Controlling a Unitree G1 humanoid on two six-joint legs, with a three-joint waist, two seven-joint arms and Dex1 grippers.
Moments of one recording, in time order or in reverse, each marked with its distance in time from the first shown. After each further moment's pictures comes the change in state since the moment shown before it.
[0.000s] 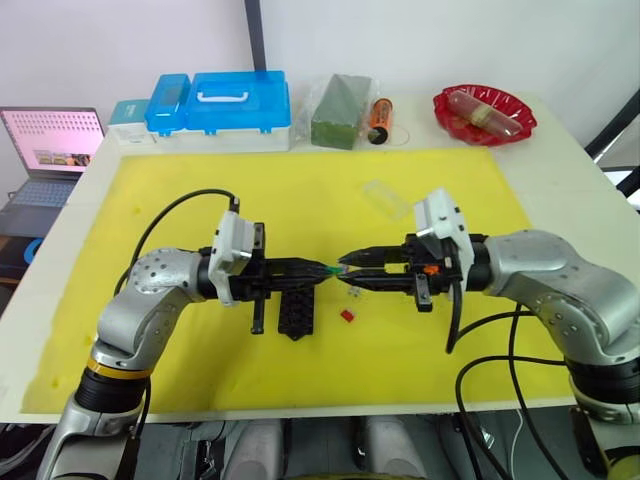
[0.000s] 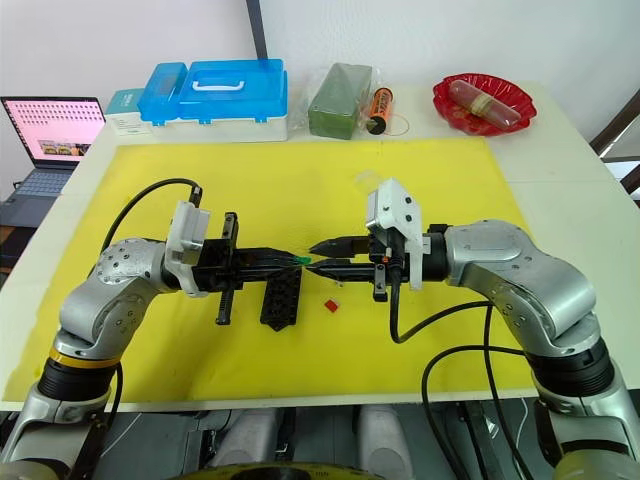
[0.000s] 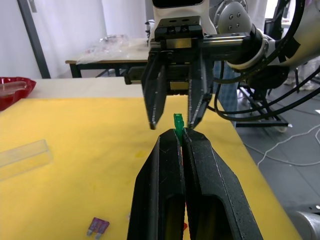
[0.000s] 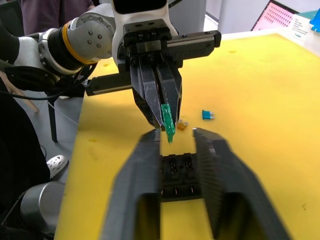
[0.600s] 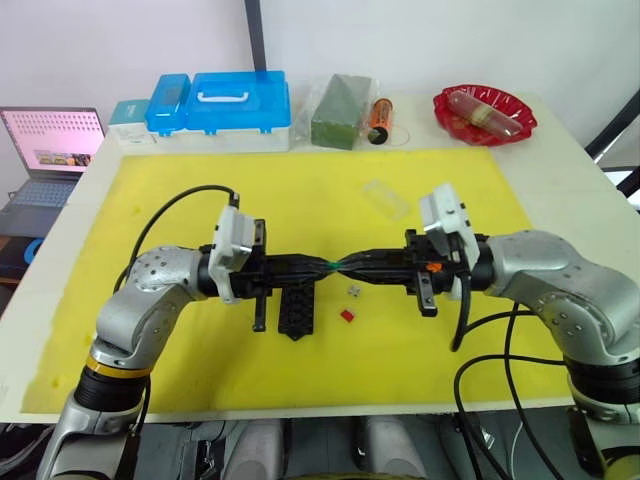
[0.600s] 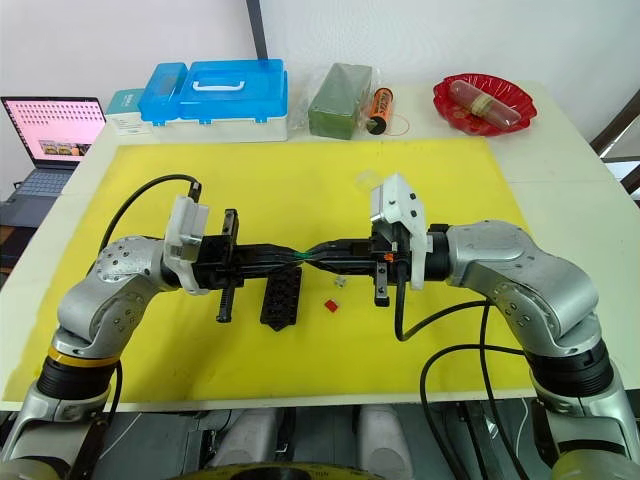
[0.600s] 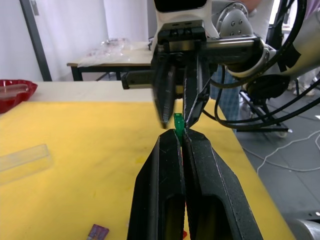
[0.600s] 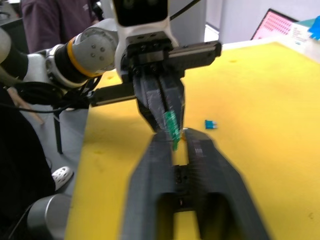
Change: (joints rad) left arm -0.012 0.001 -0.001 -0.015 -0.029 0.037 0.024; right arm -0.005 0.012 -0.030 0.000 0.058 0.023 -0.024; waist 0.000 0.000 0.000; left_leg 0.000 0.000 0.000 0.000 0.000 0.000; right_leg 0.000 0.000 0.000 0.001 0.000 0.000
